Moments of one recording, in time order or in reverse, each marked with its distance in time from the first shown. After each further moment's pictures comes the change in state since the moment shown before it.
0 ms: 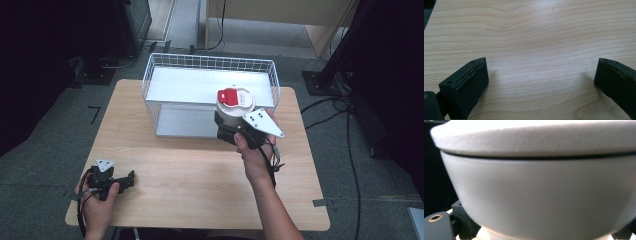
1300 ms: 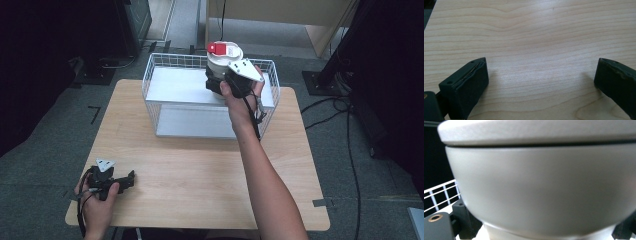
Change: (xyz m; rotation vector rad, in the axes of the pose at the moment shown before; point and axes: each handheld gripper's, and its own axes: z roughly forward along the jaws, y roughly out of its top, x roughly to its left) left arm 0.000 0.000 0.000 -0.002 0.000 -0.002; right arm -0.020 0.051 0.114 -0.006 -0.093 -0.011
